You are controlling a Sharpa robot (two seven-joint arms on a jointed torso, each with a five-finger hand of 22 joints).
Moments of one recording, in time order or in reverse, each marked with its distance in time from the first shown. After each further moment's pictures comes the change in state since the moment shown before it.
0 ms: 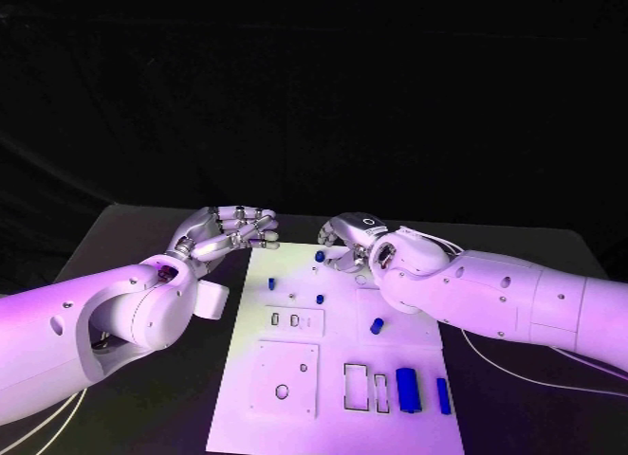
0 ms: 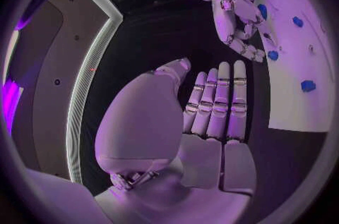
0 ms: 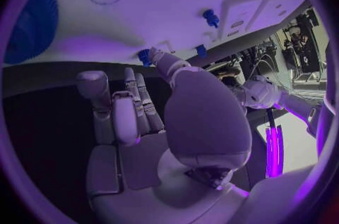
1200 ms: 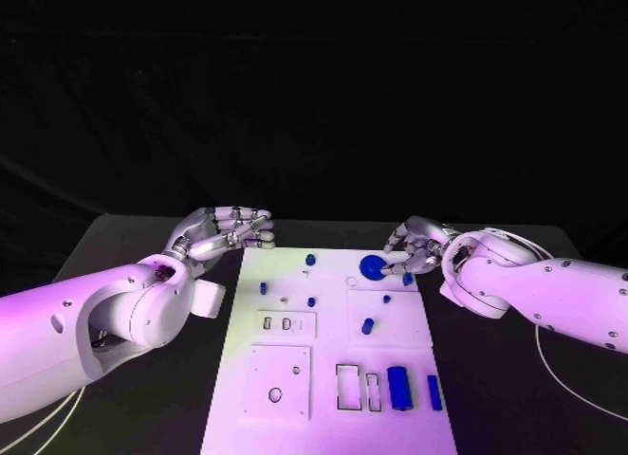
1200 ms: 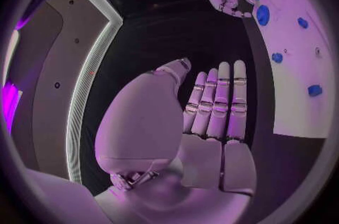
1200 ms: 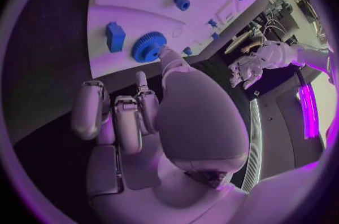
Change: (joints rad) left arm -0.001 0.006 -0.001 -0.032 0.000 0.015 -0.001; left_hand 0.000 0.000 0.003 -0.003 0.000 0.000 0.000 0.000 0.000 0.000 0.000 -0.005 0.001 0.000 0.000 -0.004 0.003 0.000 0.000 0.000 0.004 0.002; right arm 0.026 -0.315 0.005 0.190 0.320 0.077 -0.092; right_hand 0.096 0.014 -0.348 0.234 0.110 -0.013 -0.040 0.078 0.046 0.418 -0.060 1.306 1.224 0.000 -0.043 0.132 0.194 -0.040 0.167 -0.041 0.188 0.315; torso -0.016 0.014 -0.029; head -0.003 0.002
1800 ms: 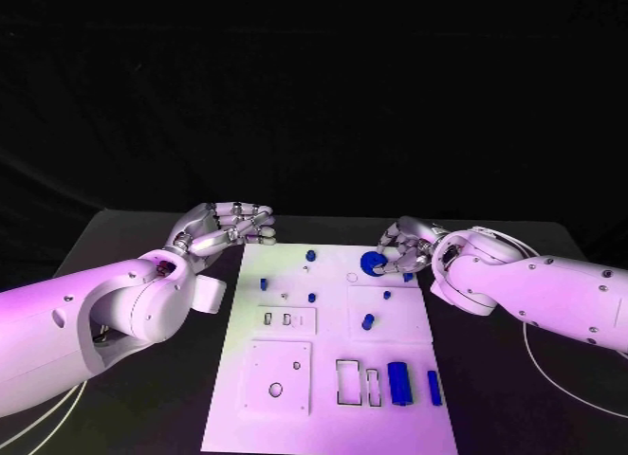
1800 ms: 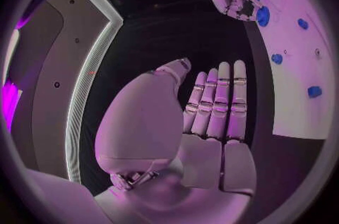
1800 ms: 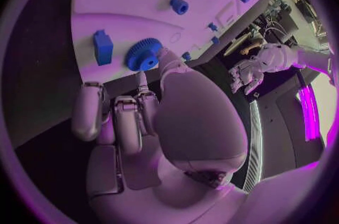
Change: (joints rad) left arm 0.000 0.000 0.000 -0.001 0.000 0.006 -0.002; left_hand 0.000 0.000 0.000 0.000 0.000 0.000 0.000 0.000 0.000 0.000 0.000 0.000 0.000 0.000 0.000 0.000 0.001 0.000 0.000 0.000 0.000 0.000; right arm -0.014 0.050 -0.001 -0.035 -0.004 0.008 -0.002; right_hand 0.014 0.015 -0.001 0.007 0.000 0.000 0.000 0.014 0.003 0.011 0.002 0.026 0.000 0.000 0.000 0.004 0.000 -0.001 0.003 -0.003 0.007 0.009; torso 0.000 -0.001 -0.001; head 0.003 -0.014
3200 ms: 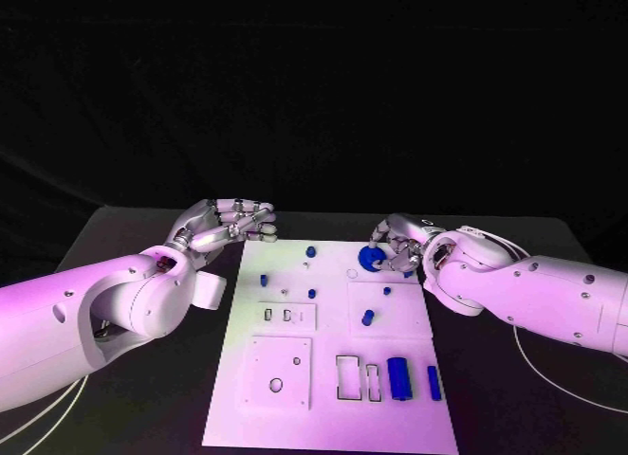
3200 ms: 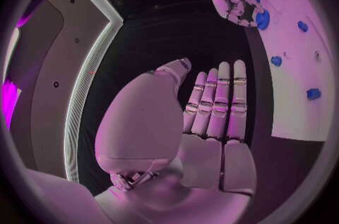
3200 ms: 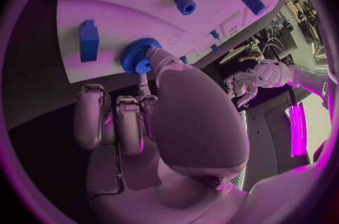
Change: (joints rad) left arm 0.000 0.001 0.000 -0.003 0.000 0.016 -0.008; left_hand 0.000 0.000 0.003 -0.003 0.000 0.000 0.000 0.000 0.000 0.000 0.000 0.000 0.001 0.000 0.000 0.000 0.002 0.000 0.000 0.000 0.007 0.002; right arm -0.023 0.033 0.000 -0.015 -0.151 -0.053 0.021; right_hand 0.105 -0.003 0.224 -0.008 0.005 0.066 -0.008 0.047 0.002 0.020 -0.041 0.076 0.000 0.000 -0.022 0.008 0.000 0.000 0.033 -0.026 0.043 0.068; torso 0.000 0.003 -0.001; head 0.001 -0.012
